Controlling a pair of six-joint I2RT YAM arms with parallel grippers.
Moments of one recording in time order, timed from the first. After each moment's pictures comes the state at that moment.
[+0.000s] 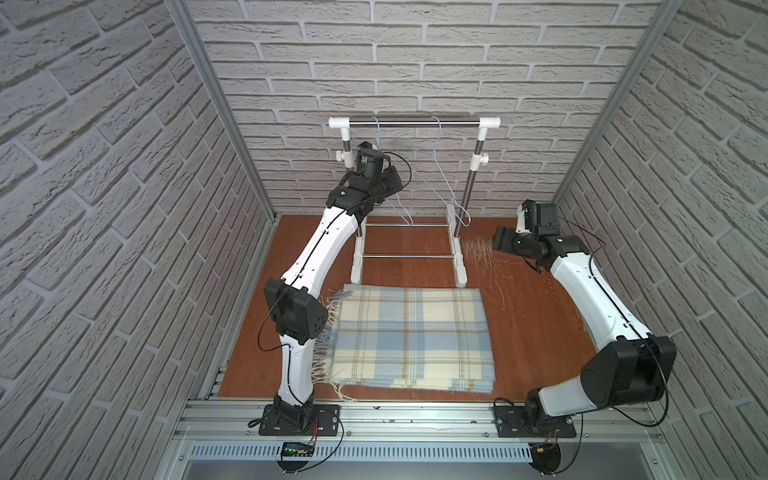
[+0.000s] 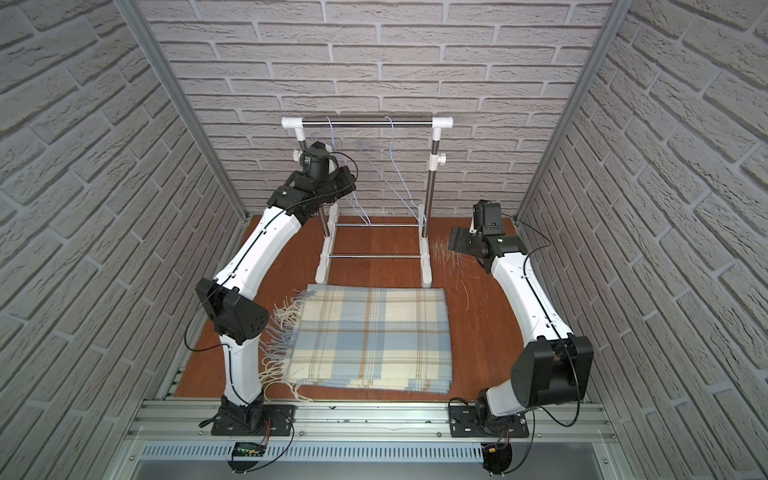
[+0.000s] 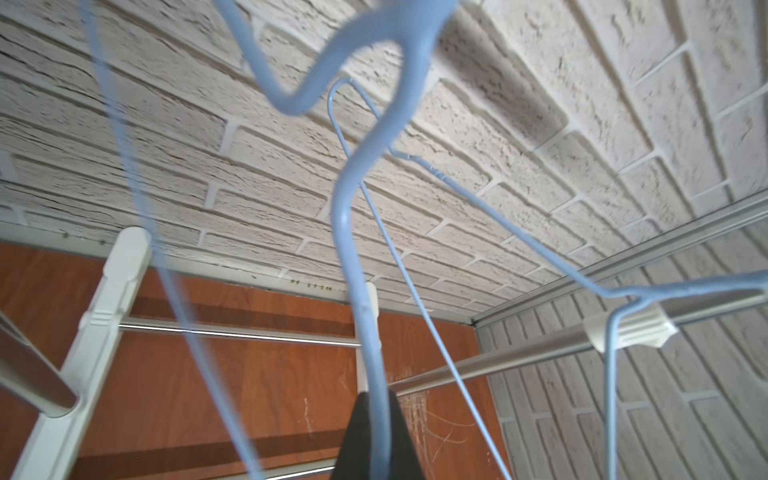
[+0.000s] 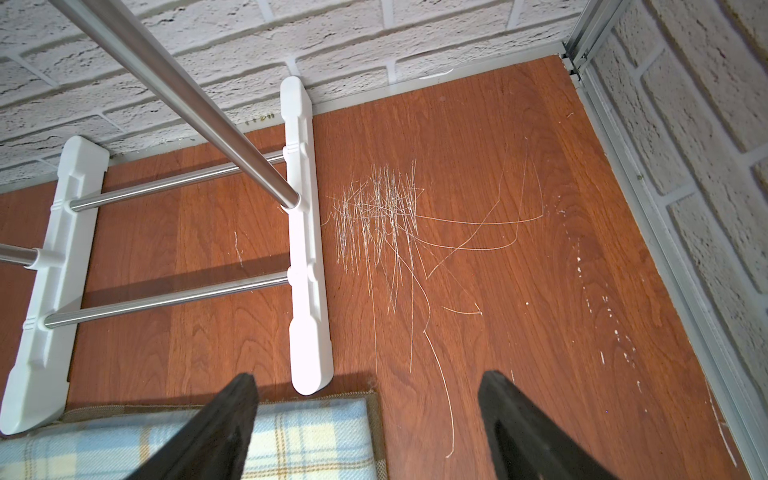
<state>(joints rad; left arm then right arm) -0.40 2.02 2.29 -0.62 0.00 -0.66 0.12 1.49 1.41 -0.68 0.07 0.30</state>
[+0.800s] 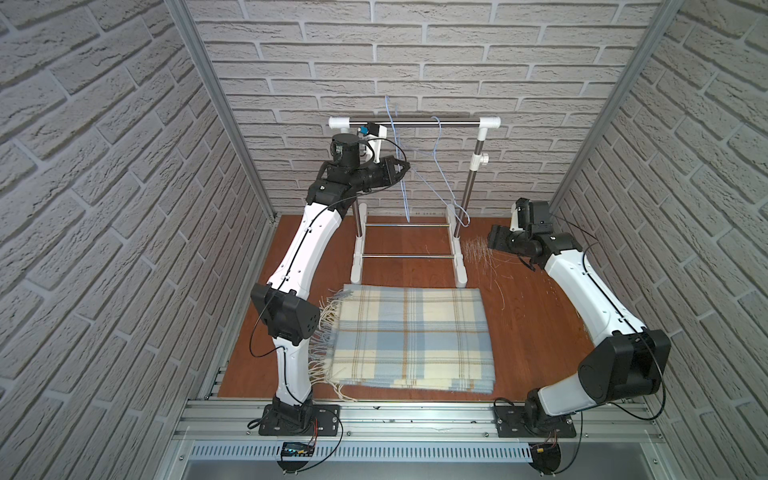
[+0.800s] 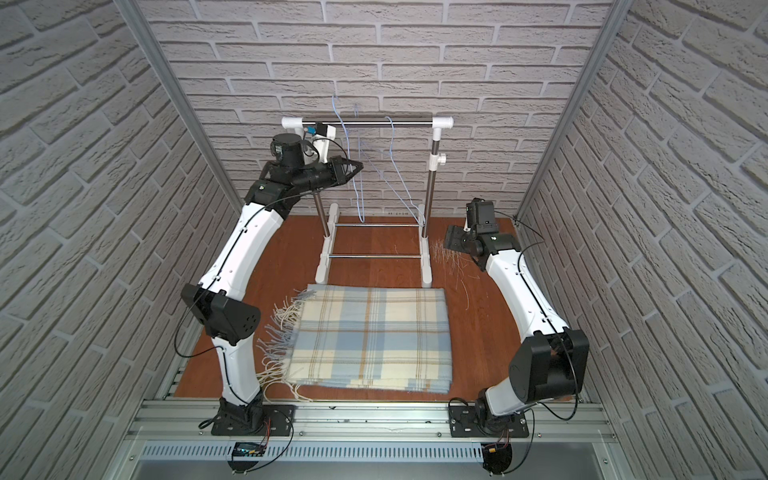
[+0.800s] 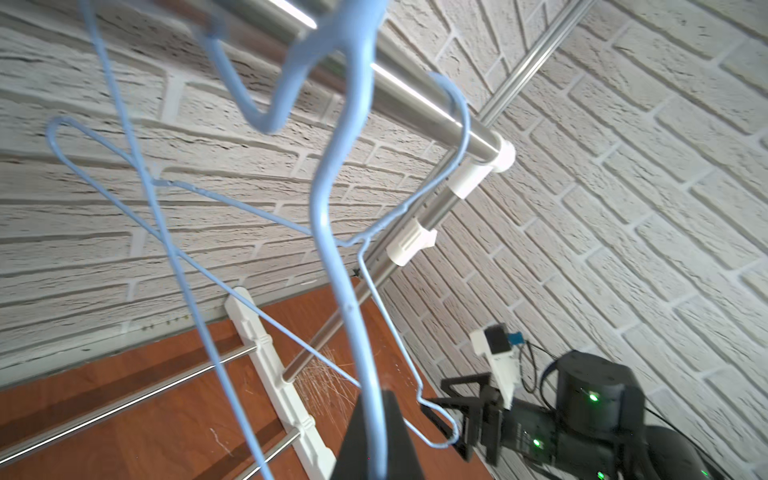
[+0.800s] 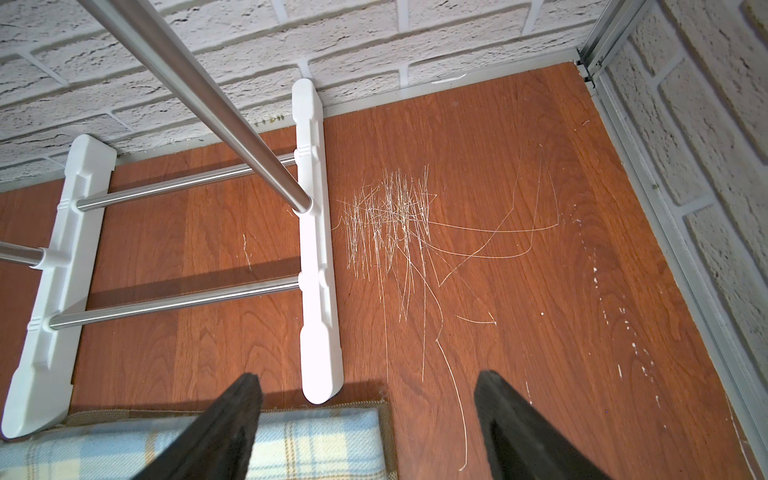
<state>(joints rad) -0.31 1.96 2.28 -0.49 0.65 -0.50 0.16 1.51 1.43 -0.67 0.09 0.31</state>
